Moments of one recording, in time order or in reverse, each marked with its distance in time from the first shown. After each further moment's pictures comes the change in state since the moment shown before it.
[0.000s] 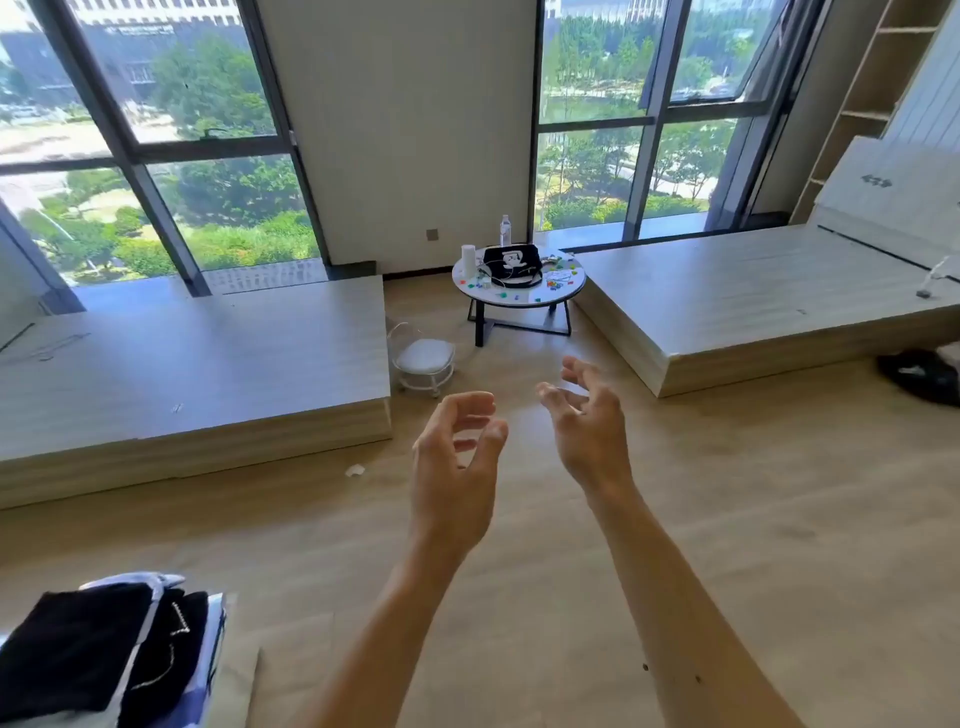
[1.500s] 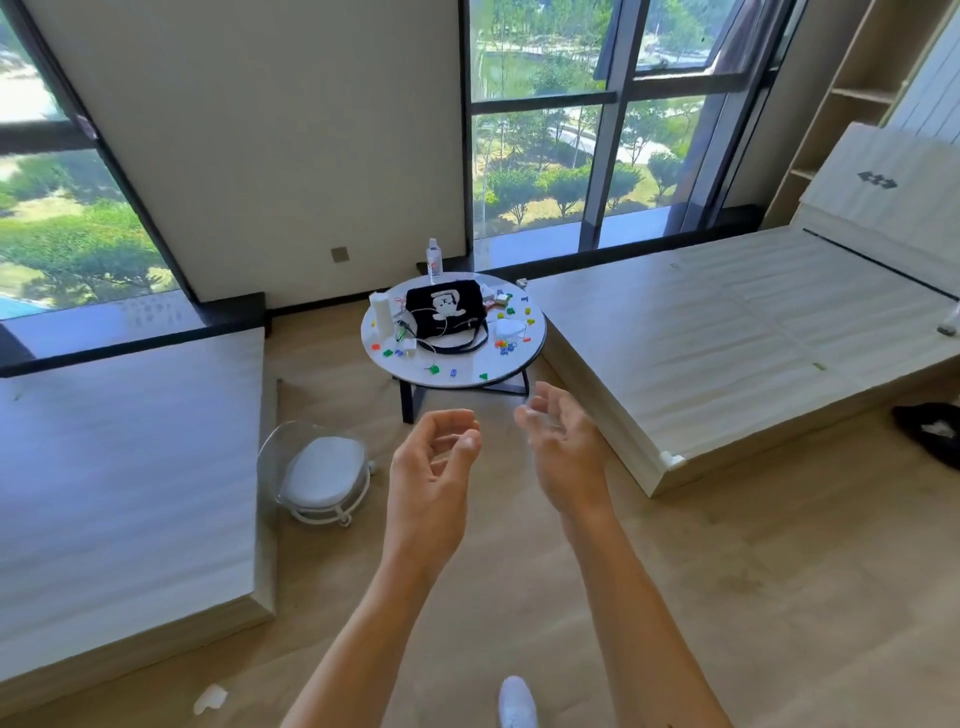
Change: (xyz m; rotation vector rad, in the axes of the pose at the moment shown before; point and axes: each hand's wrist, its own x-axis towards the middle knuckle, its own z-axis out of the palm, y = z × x) left_hand 0.693 -0.243 0.345 -0.163 -0.151 -0.199; right_hand 0.750 0.183 0.112 0.058 0.062 0.212
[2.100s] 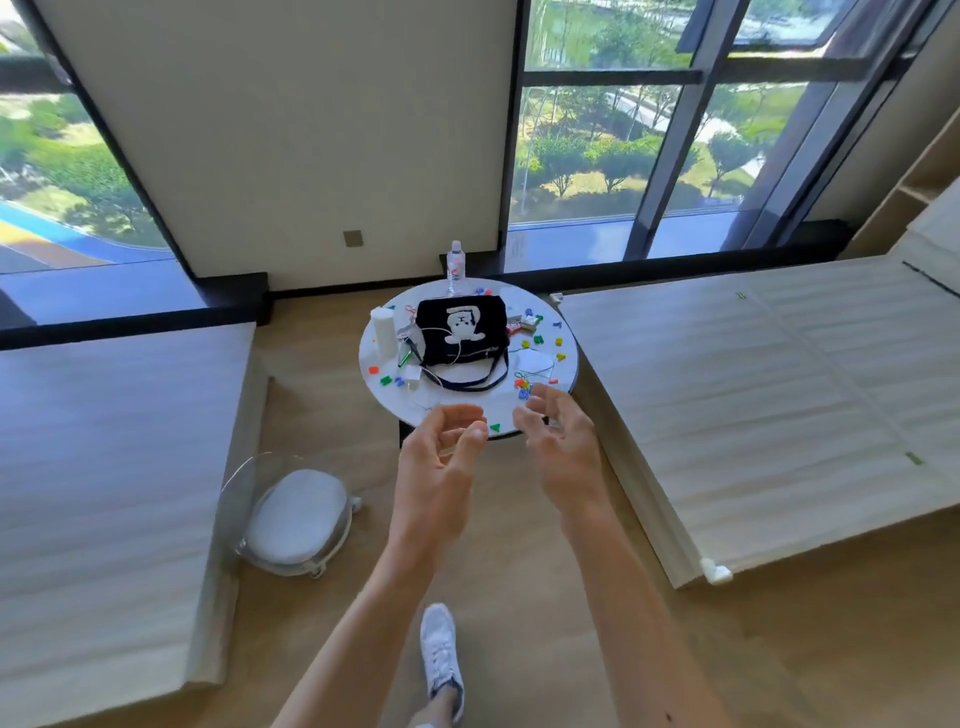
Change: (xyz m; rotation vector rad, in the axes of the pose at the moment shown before) left_hand 0.334 -0.068 0.083 0.000 0.076 -0.152; right_hand 0.349 0.015 0.087 -0.096 -0.153 0.080
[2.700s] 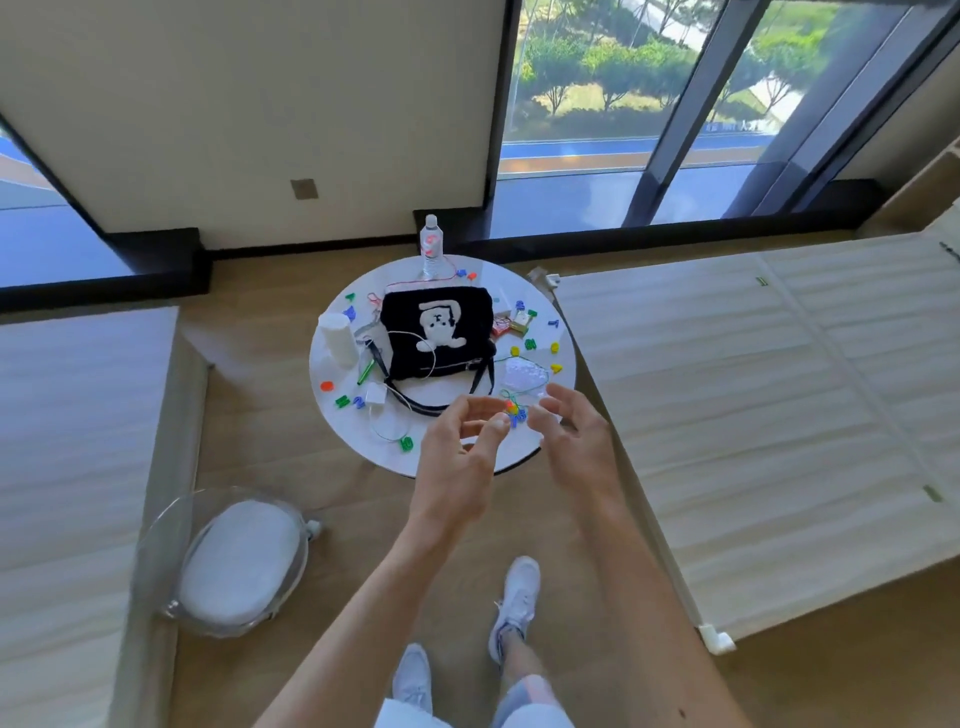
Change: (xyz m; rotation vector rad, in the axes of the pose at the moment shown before) left_hand 0.312 -0.045 0.095 0.047 -0.107 -0.161; right_hand 0.308 0.006 0.029 -0.049 0.023 0.207
